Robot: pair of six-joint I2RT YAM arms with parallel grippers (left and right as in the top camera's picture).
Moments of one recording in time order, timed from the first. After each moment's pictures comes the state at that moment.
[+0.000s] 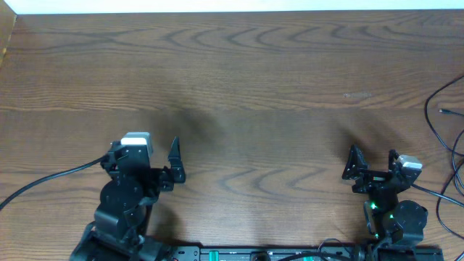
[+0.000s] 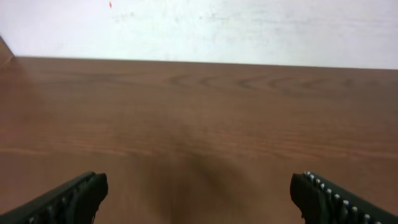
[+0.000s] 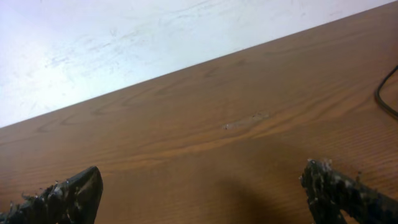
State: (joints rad) left arm -0.41 0.46 0.71 -0.61 -0.32 -0.18; right arm -0.06 0.01 0.07 -0.21 -0.07 0.31
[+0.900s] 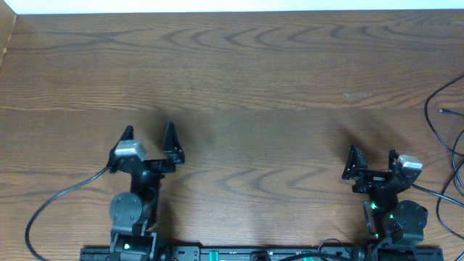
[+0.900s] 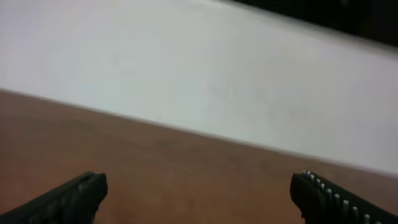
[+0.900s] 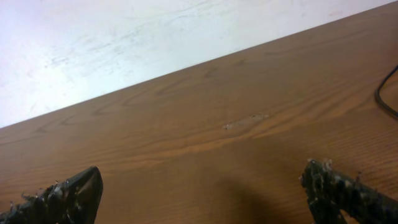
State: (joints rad) left arm -0.12 0.36 0.11 0.33 -0.10 -0.27; right arm -0.06 0.01 0.07 -0.21 -0.07 0.31
